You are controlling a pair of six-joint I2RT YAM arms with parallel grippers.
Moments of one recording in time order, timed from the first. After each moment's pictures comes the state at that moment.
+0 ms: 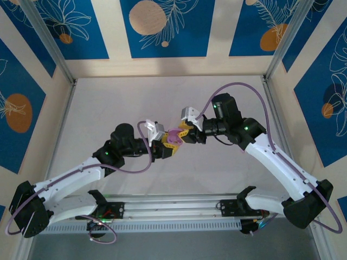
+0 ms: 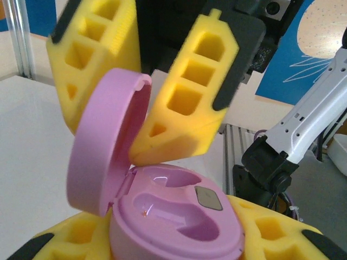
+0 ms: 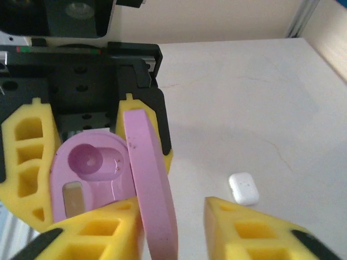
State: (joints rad) left arm -0.80 1.05 0.69 0.22 0.56 -0.12; right arm 0.61 1.15 1.19 -0.65 -0.65 -0.48
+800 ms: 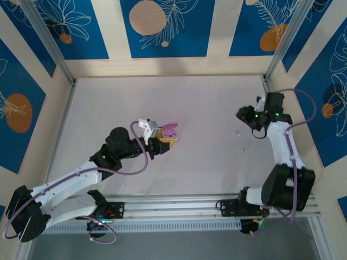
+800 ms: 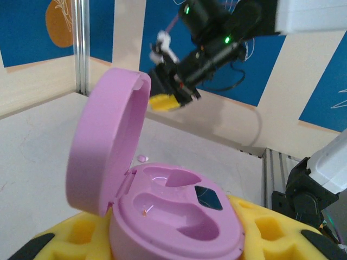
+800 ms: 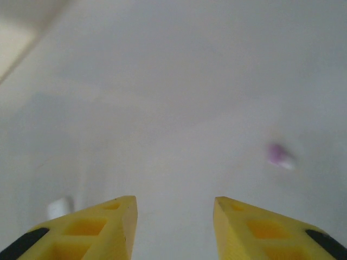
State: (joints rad) left arm -0.80 0.99 0.63 0.31 0.39 -0.16; right arm -0.26 1.34 1.03 -0.68 -0.40 0.43
